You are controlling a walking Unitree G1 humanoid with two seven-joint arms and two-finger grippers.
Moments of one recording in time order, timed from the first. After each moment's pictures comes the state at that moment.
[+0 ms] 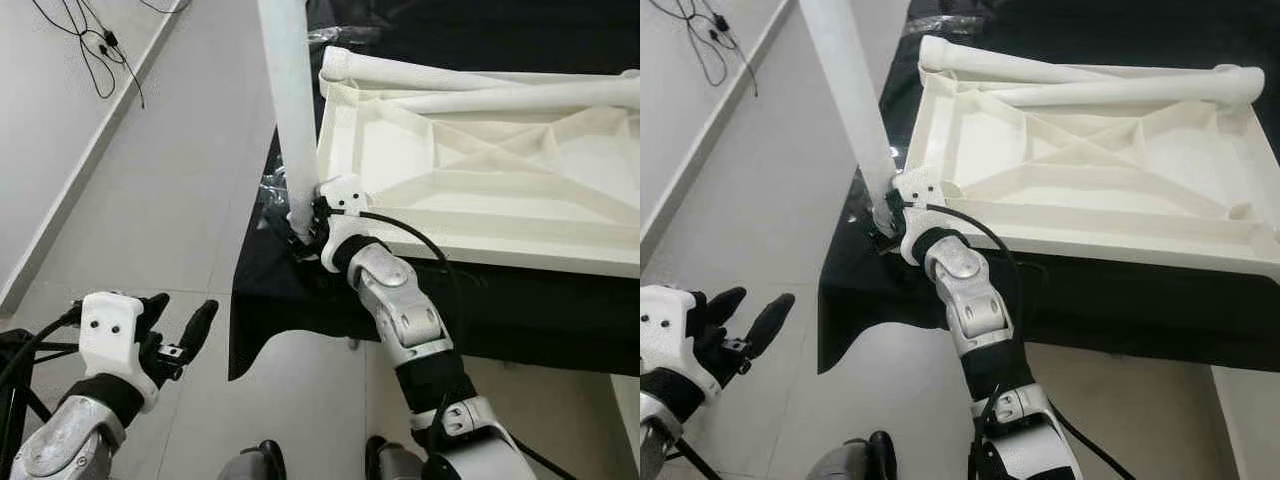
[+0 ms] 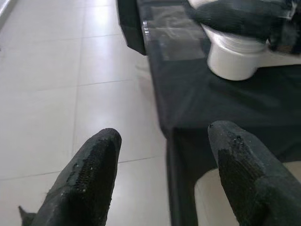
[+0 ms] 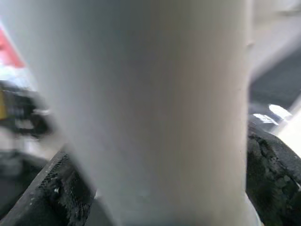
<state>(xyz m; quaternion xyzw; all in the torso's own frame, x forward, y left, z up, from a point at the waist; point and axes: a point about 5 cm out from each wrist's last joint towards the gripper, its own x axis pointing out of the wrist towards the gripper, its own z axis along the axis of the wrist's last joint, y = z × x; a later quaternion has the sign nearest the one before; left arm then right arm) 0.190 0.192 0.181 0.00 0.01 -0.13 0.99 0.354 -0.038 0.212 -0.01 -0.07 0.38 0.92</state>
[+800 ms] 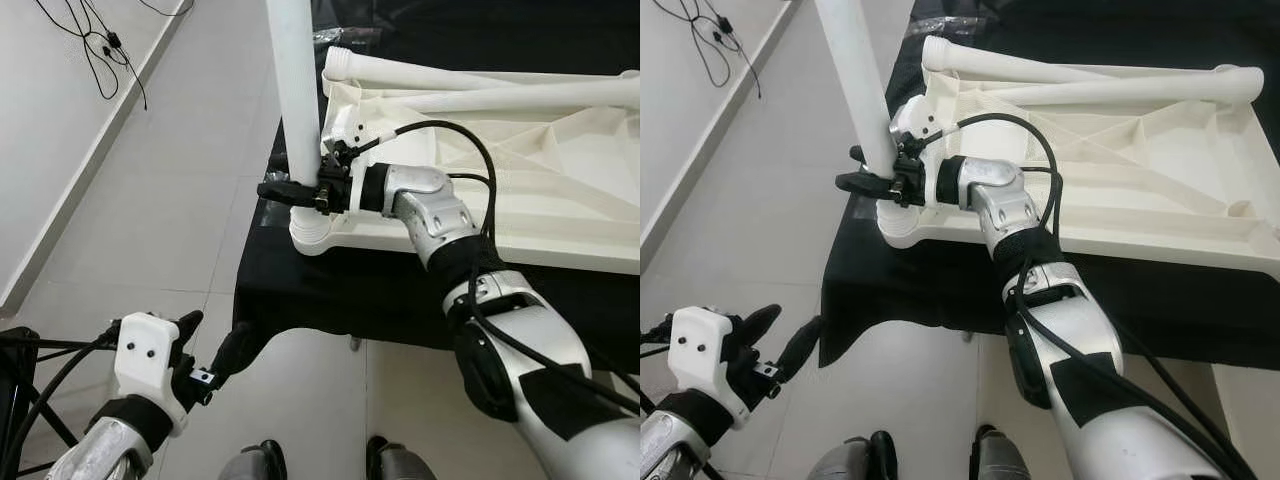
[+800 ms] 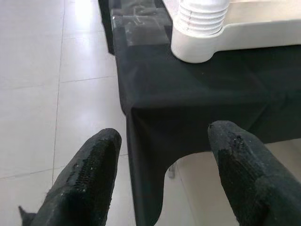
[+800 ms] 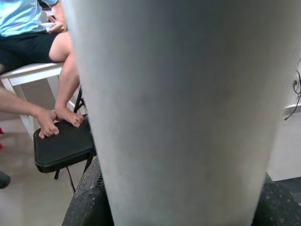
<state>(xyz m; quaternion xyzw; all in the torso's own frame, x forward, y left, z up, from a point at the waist) 0.179 0.167 0.172 -0.01 0.02 -0.17 0.99 0.387 -0.061 0.267 -0.10 -0.07 0.57 0.81</state>
